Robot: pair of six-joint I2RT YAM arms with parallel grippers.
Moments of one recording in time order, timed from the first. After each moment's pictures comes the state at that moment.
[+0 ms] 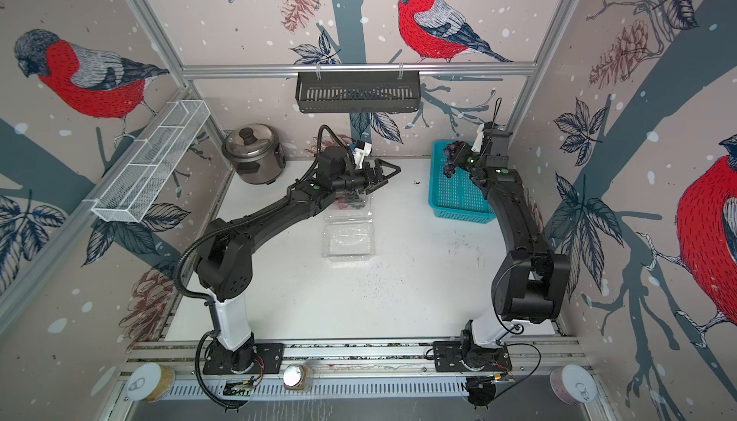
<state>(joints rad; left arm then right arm) -0.60 1.87 1.54 0.11 0.63 -0.96 -0.02 1.58 1.46 -0.33 -0.27 0.45</state>
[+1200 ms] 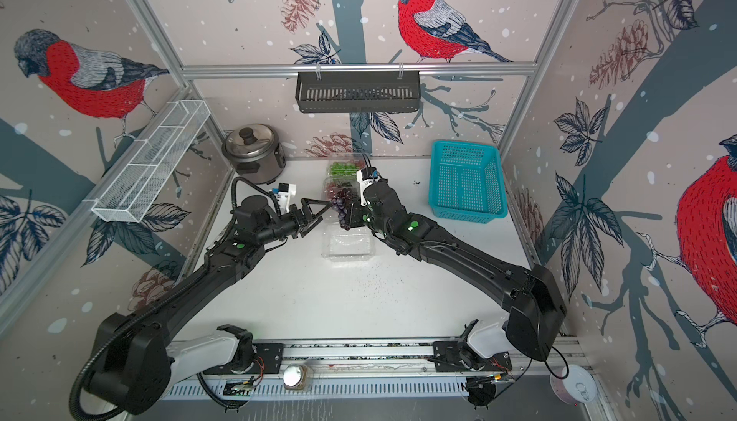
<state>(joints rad) -0.31 1.15 0.70 0.17 0.65 -1.03 0.87 1.44 1.18 -0.16 0.03 0.58</state>
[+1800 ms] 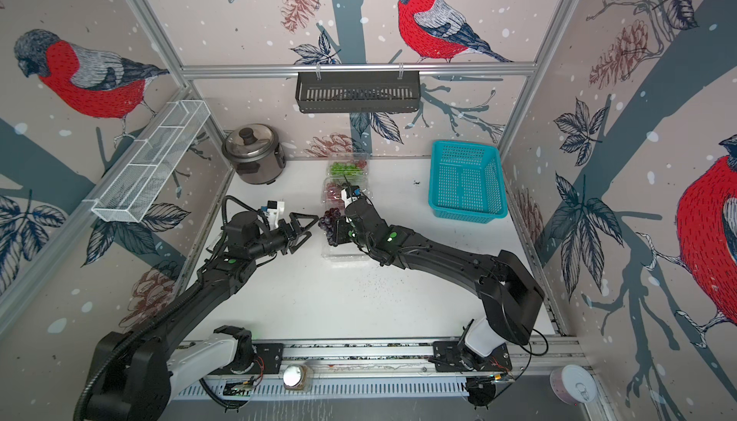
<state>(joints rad) -0.20 1.07 0.52 0.18 0.71 -1.06 0.95 1.57 1.11 -0.03 0.03 0.64</state>
